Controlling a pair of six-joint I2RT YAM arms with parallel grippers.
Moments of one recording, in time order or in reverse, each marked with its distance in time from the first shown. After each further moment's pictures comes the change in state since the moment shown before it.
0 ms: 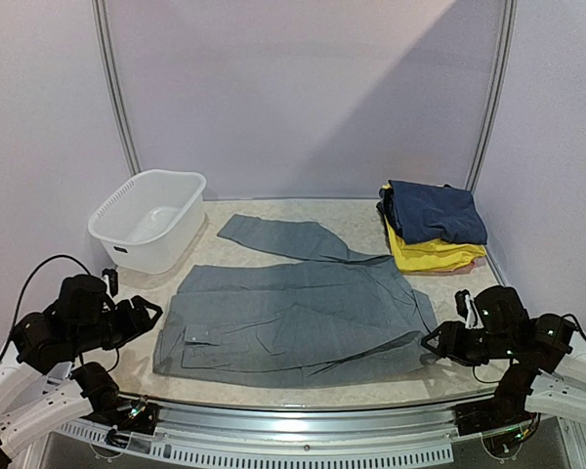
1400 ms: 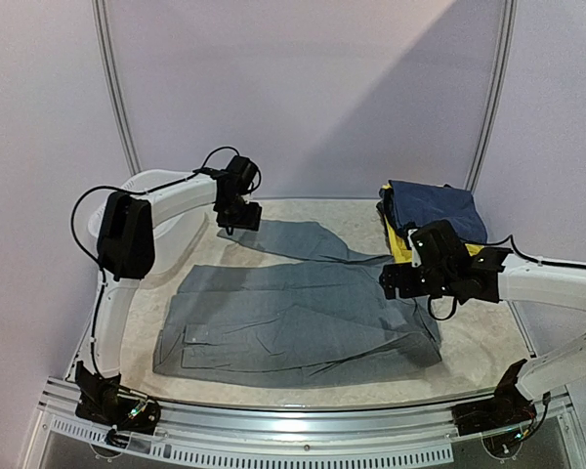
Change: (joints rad) left arm 0.143 2.028 1.643 0.060 -0.018 0.653; right arm -0.012 0.753 0.451 0.323 0.315 -0.501
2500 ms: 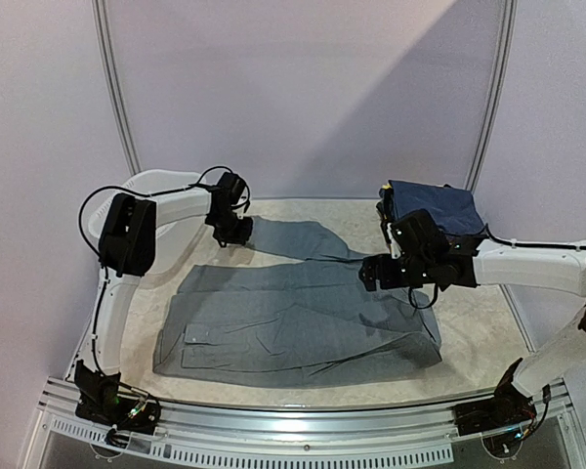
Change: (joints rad) left arm 0.072 0.087 -0.055 0.090 0.195 0.060; right arm 0.000 0.168 0.118 0.035 -0.099 0.008
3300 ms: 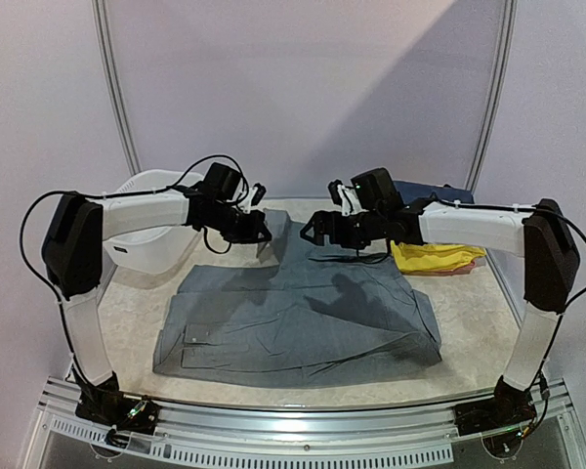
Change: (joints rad) left arm -0.134 -0.512 -0.553 0.312 0.333 -0.108; right arm -0.032 0.397 0.473 0.137 -0.409 0.069
